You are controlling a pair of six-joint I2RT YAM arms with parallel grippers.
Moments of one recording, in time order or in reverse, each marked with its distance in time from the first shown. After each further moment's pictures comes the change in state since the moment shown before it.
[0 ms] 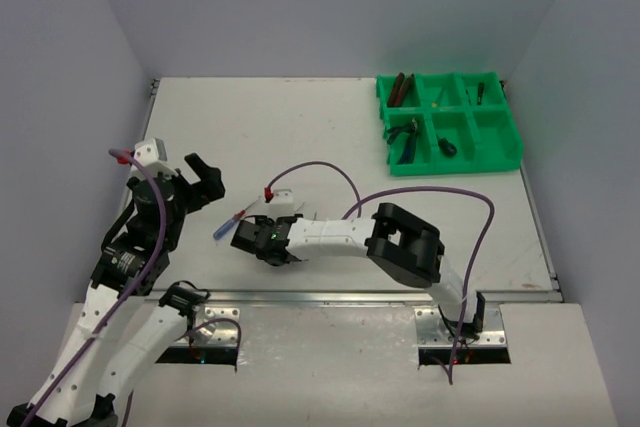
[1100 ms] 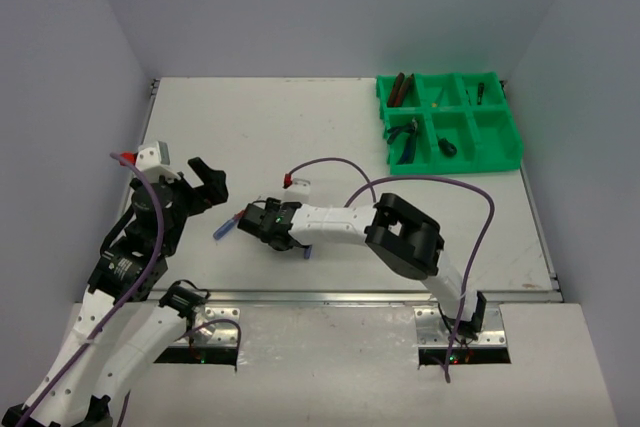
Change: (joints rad) left arm -0.052 -0.034 -0.007 0.010 0.022 0.014; right arm -0.077 0.031 0.023 -0.042 0.014 0.217
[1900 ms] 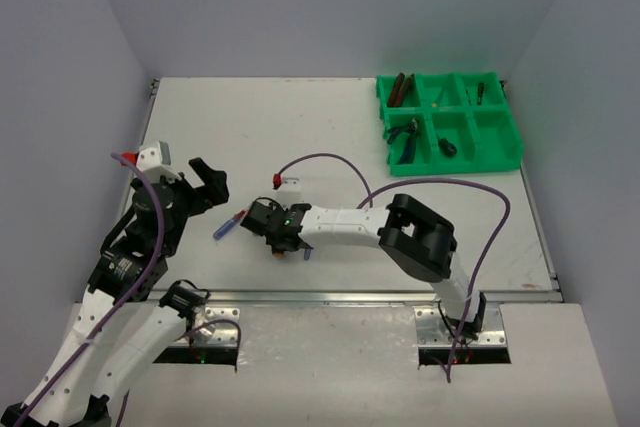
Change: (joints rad) left arm -0.011 0.000 0.000 0.000 -0.007 0.000; right arm 0.005 -0.073 -0.085 0.177 -0.117 -0.222
